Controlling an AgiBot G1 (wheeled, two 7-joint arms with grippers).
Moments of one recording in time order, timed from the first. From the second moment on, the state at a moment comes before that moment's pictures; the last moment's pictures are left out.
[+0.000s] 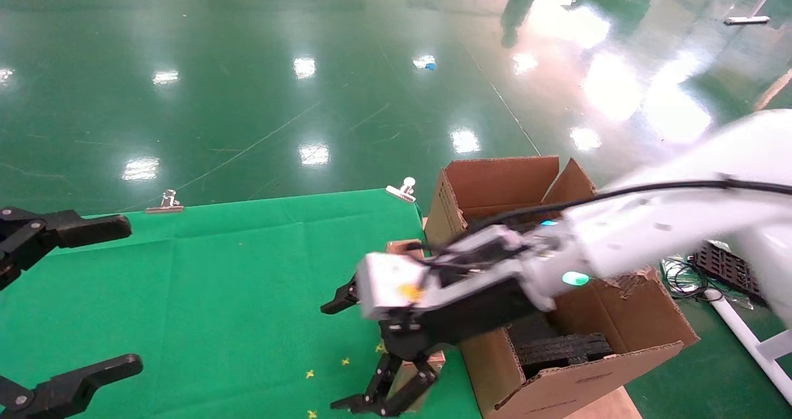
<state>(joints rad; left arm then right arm) -1.07 0.61 0.28 -1.28 0.73 1.50 -0.19 1.41 -0.77 -0.62 1.35 -1.31 -1.55 0.39</state>
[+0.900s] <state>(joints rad) -1.08 0.61 0.28 -1.28 0.73 1.49 -0.19 2.10 -0.93 -1.42 1.35 -1.48 -1.55 0.86</state>
